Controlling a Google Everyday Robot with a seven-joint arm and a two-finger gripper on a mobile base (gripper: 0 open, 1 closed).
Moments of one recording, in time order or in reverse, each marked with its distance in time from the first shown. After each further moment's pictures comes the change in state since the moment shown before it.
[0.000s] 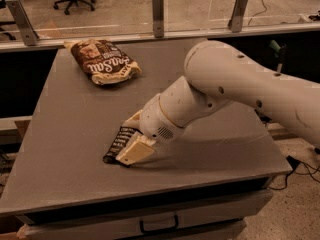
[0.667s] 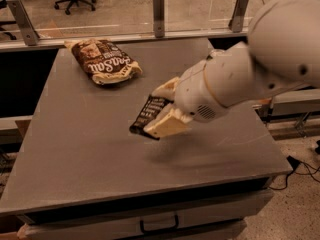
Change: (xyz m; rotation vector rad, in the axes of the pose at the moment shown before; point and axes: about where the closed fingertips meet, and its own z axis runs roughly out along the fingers) arm -0.012 -0.006 -0.109 0.266 -0.010 -0.034
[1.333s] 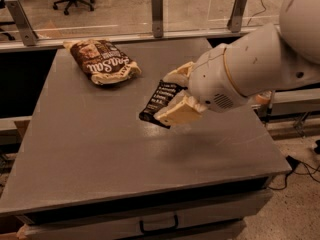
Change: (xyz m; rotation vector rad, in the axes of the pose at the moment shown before) arm -0.009 -0.012 -0.039 0.089 -0.005 -0.022
